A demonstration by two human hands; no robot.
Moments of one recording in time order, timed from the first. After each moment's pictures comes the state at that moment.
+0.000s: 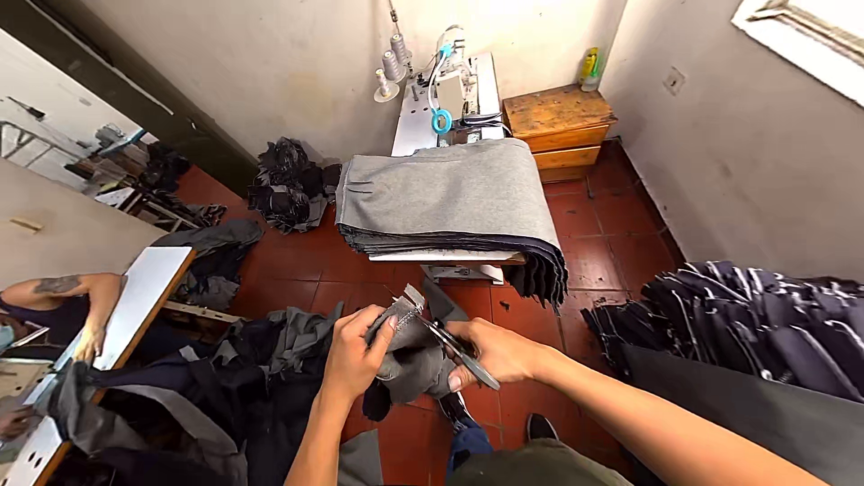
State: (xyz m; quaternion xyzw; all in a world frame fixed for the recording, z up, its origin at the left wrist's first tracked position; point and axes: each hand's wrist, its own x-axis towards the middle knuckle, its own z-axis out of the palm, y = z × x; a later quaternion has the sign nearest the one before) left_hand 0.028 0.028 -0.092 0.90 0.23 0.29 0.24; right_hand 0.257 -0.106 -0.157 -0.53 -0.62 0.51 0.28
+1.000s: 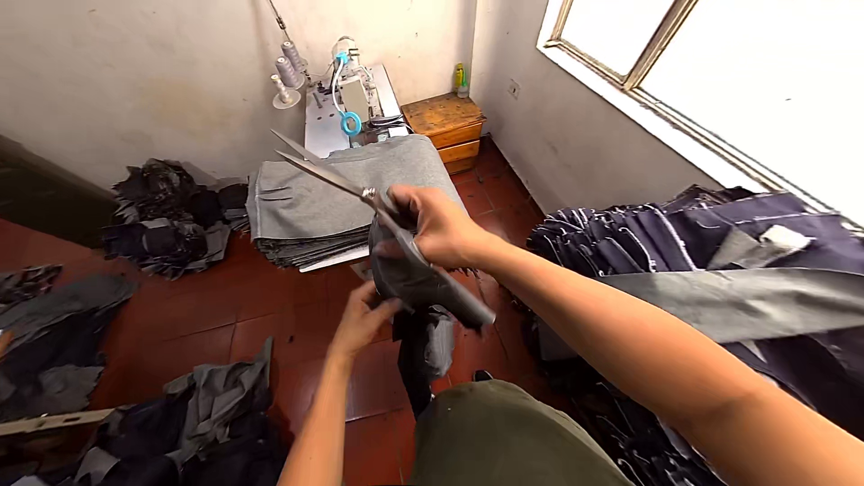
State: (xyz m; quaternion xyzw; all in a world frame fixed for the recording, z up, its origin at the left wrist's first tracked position) left_hand 0.088 0.040 -0.176 0.74 0.10 0.17 0.65; right_hand 0.271 -0.086 -0.014 -0.57 -0.57 0.20 0.55
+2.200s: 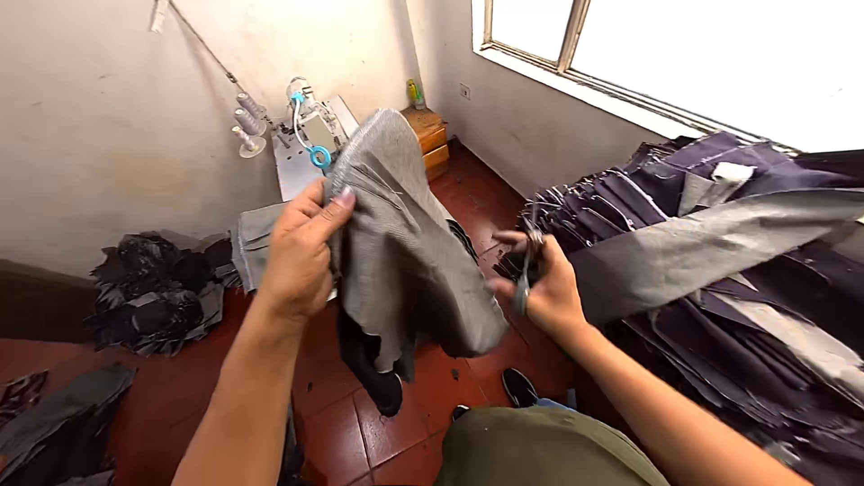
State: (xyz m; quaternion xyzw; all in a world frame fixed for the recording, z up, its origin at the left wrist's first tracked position) left_hand 0.152 0.033 0.062 0.72 0.03 0.17 0.67; right_hand 0.247 -0.215 -0.147 -0.72 -0.26 -0.12 0.63
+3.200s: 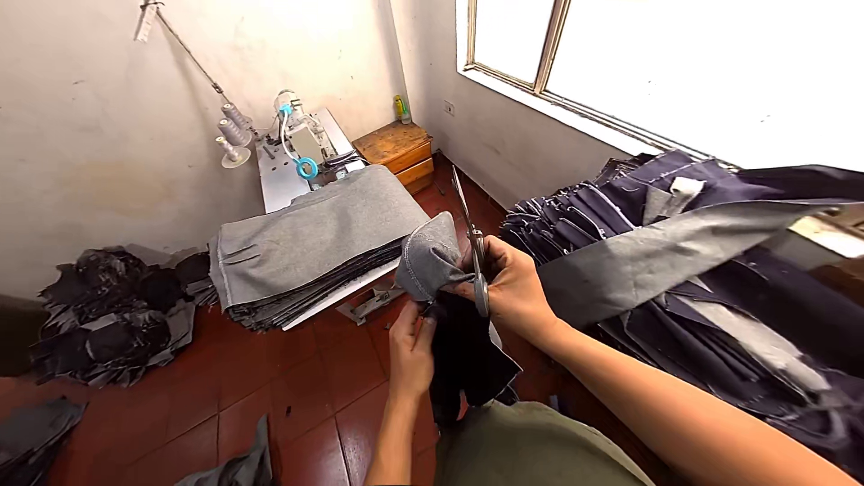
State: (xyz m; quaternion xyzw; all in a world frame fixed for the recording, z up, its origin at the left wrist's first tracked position) left_hand 0.121 -0.040 -0.166 0.76 0.05 0.25 0.59; right_hand 0.225 -0.192 -0.086 -0.71 -0.25 -0.02 0.66
